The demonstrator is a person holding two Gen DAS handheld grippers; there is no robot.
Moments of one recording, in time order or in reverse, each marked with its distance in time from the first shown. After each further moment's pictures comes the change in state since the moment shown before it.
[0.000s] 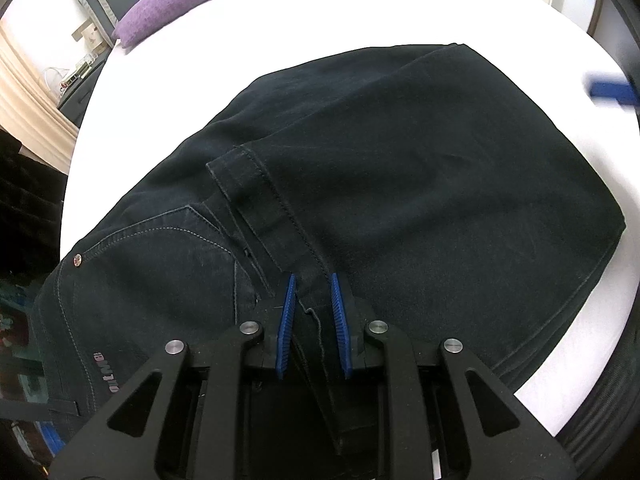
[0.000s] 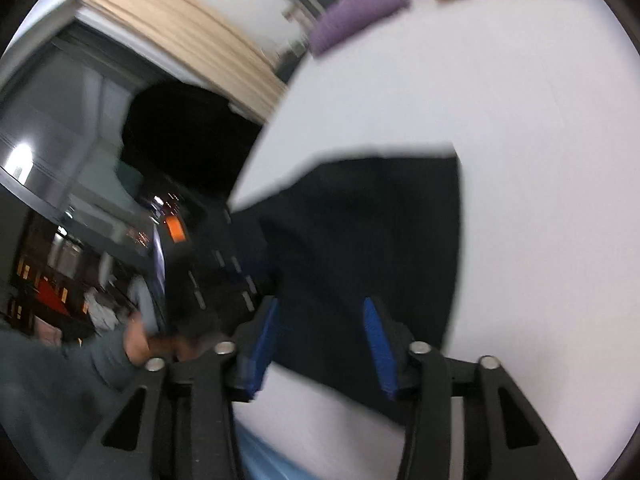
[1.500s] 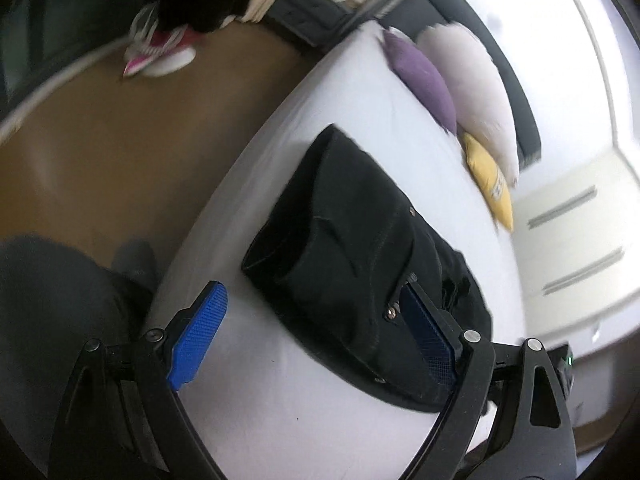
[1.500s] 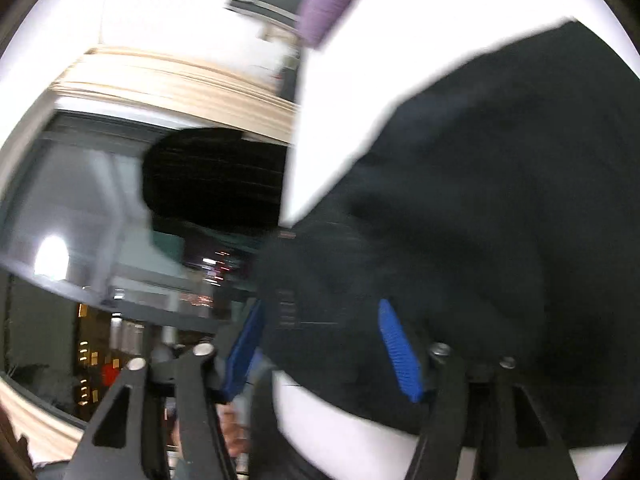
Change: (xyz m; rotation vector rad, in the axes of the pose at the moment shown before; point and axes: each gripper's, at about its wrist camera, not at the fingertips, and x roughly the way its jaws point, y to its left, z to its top) left arm -0.080 0.282 -0.249 -1.144 -0.303 -0.354; right arm 0.092 0.054 -0.041 0.307 -0.066 0.205
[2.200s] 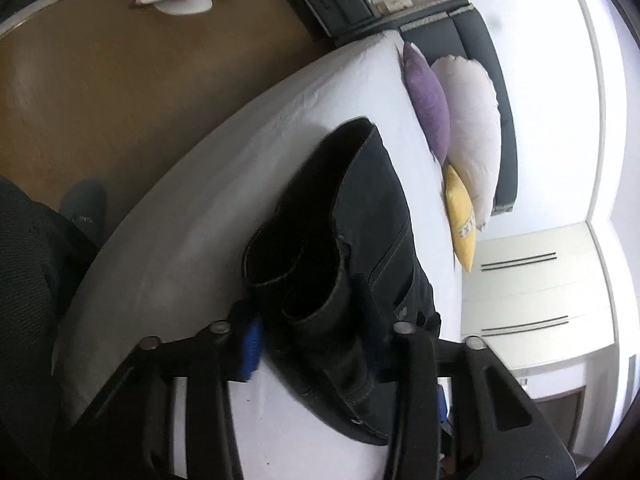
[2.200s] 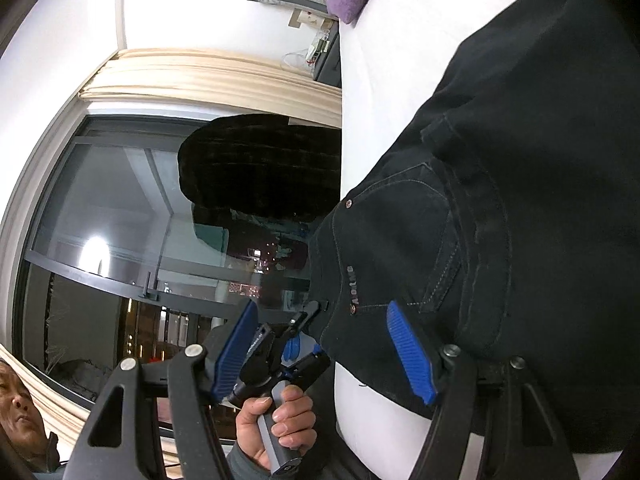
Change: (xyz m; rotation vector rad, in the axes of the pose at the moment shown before) left arm 0.043 0.045 -0.008 -0.229 0.034 -0.160; right arm 0.055 0.017 -0.017 0.037 0.071 0.155
